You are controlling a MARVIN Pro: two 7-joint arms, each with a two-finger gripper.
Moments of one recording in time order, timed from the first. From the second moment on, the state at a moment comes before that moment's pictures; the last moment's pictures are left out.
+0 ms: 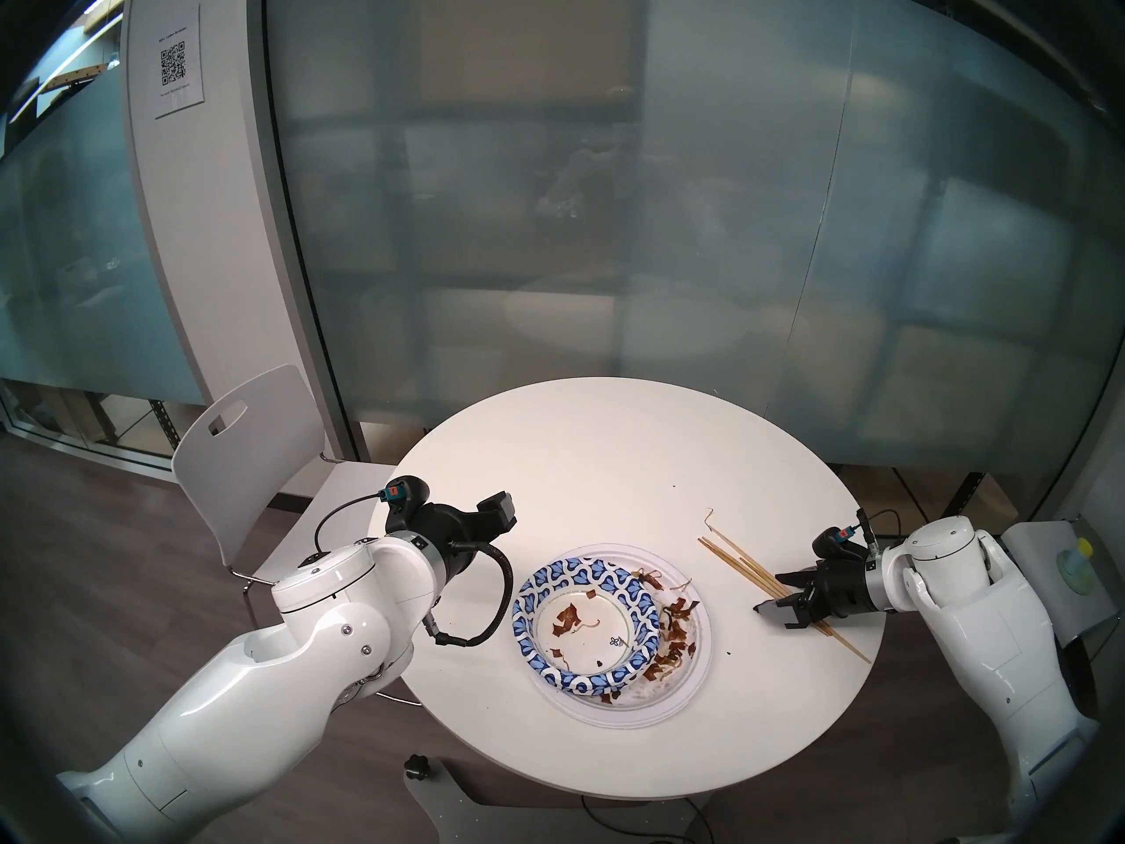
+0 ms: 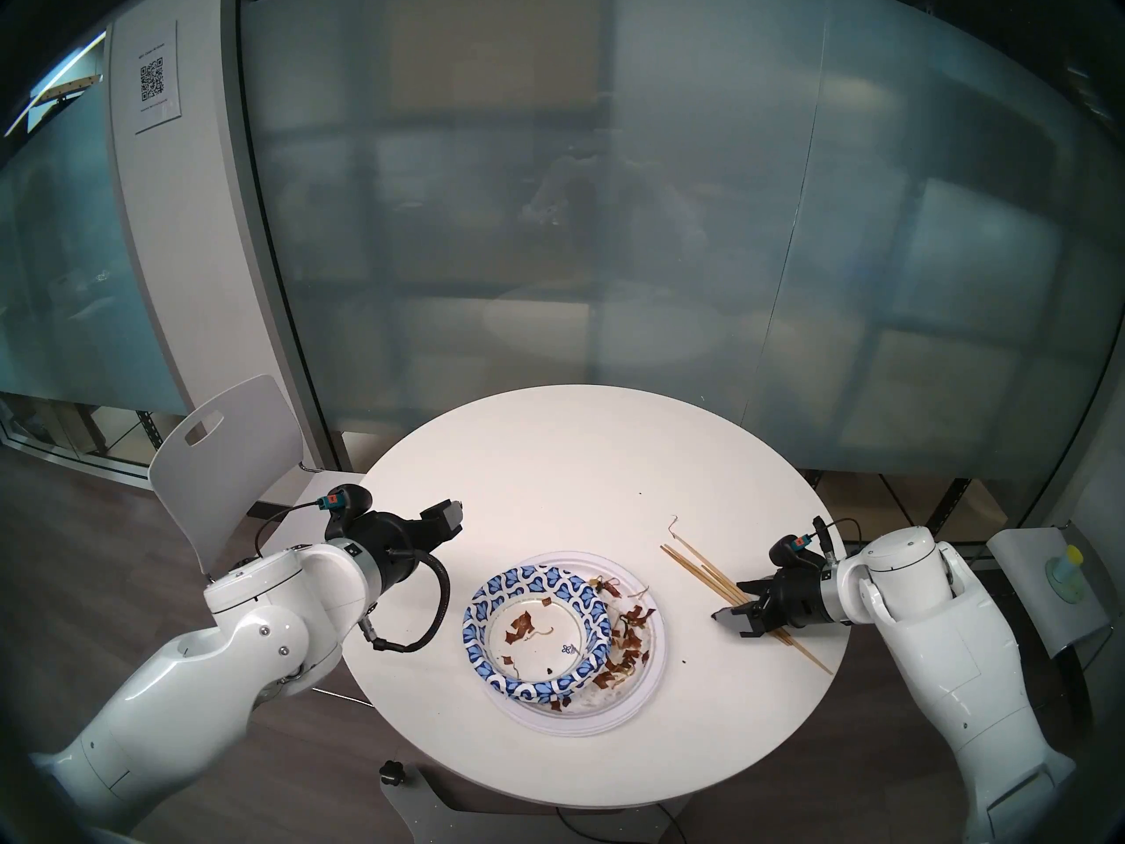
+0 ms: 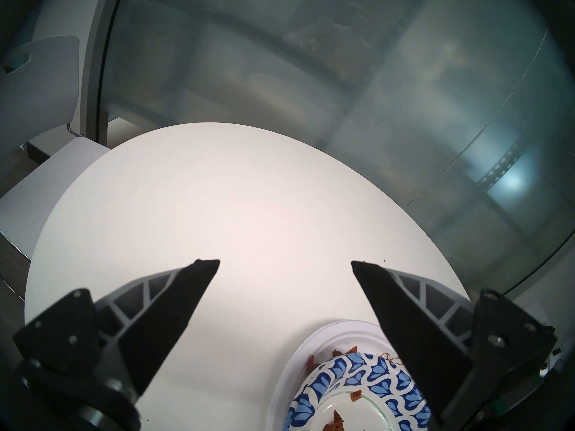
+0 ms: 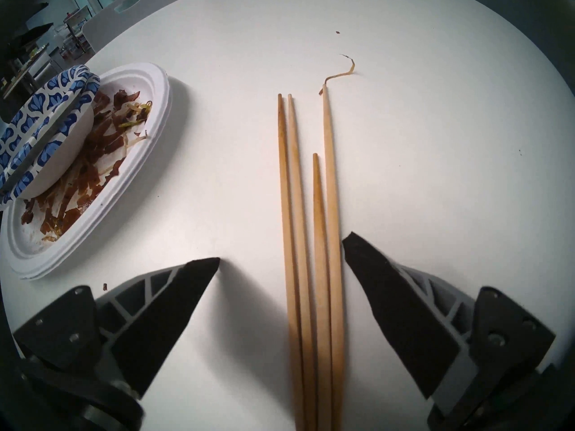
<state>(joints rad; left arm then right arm) 1.67 -0.90 -1.16 -2.17 -1.26 0.25 0.68 -1.58 -0.81 1.56 -1.49 0.16 0.65 0.95</state>
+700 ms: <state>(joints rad) 1.67 -0.90 -1.16 -2.17 -1.26 0.25 0.68 -1.52 -0.79 1.51 -1.44 0.13 0.63 0.95</state>
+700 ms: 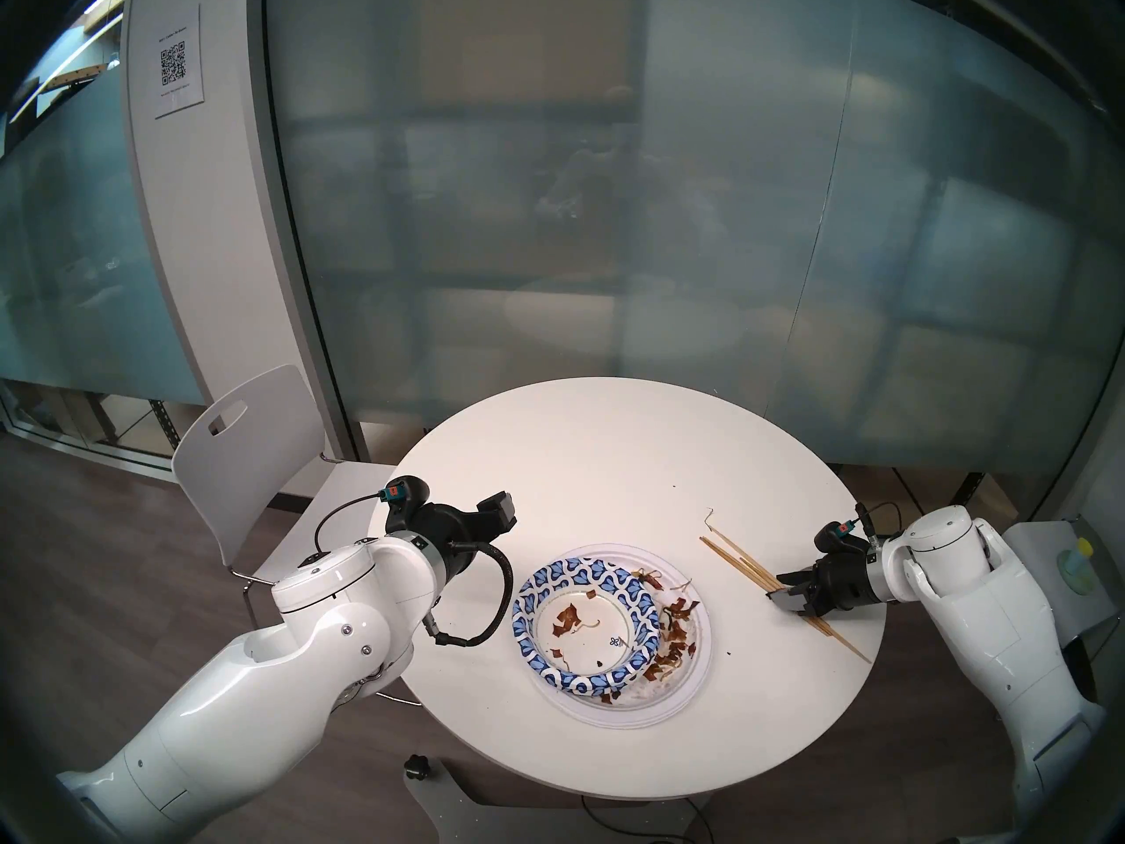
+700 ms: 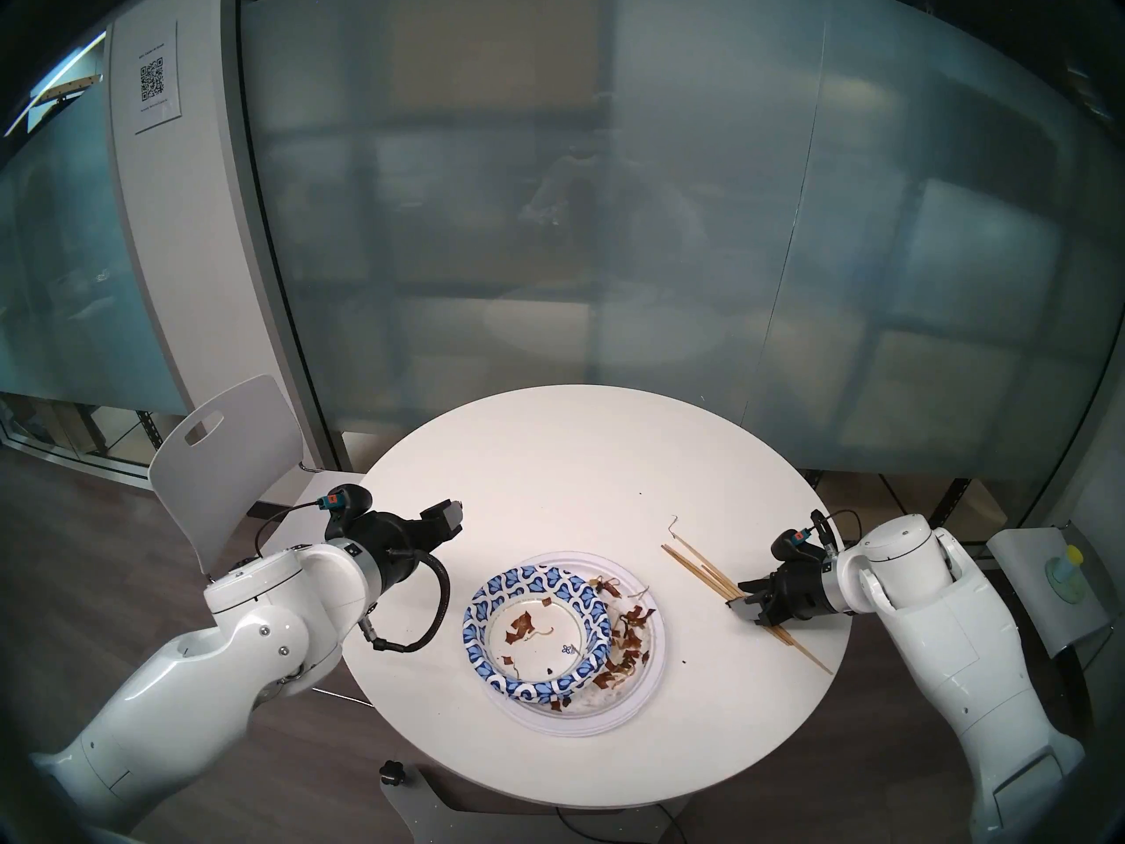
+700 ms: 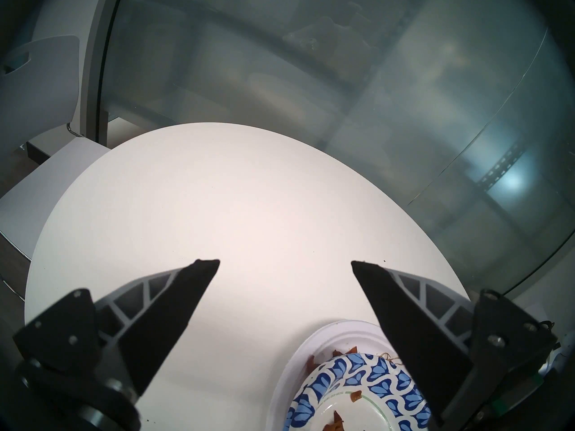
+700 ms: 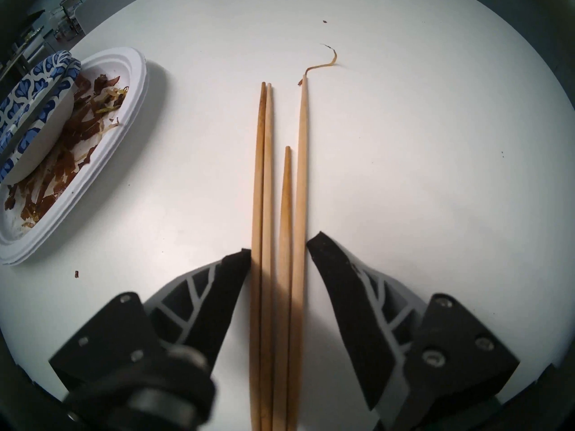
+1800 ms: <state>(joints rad) 1.67 -0.90 -1.16 -2.17 -1.26 0.25 0.68 -1.48 -0.79 1.47 -1.42 0.11 0.60 0.95</state>
